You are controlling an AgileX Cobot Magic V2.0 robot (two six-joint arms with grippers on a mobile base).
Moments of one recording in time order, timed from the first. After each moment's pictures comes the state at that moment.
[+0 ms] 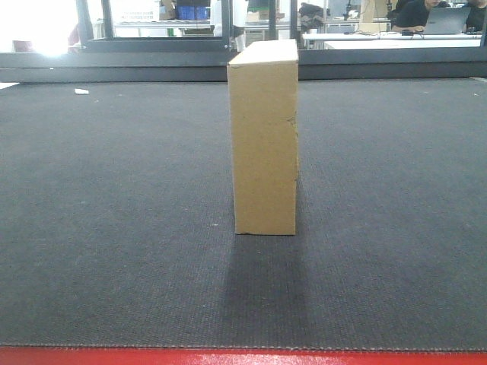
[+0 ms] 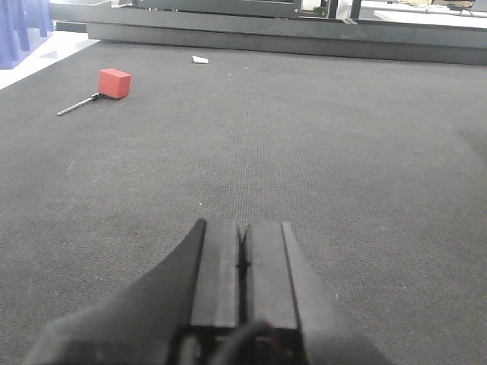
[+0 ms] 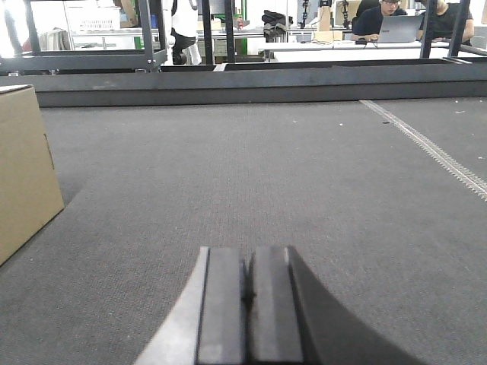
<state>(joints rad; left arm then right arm) -0.05 -0.01 0.03 -0.08 0.12 0.05 -0.06 -0.01 0.03 0.04 0.04 0.06</state>
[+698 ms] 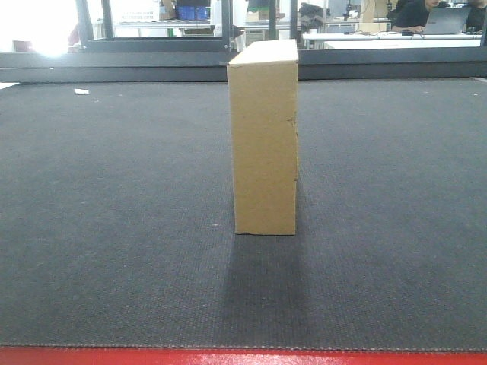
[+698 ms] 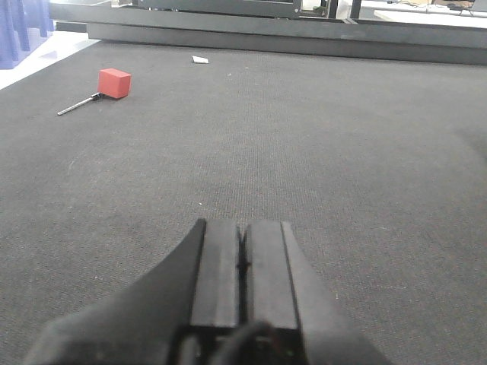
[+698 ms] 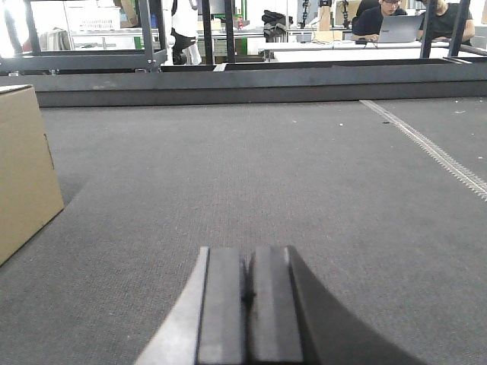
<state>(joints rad) -0.05 -0.01 0.03 -0.08 0.12 0.05 -0.06 -0.01 0.03 0.04 0.04 0.06</state>
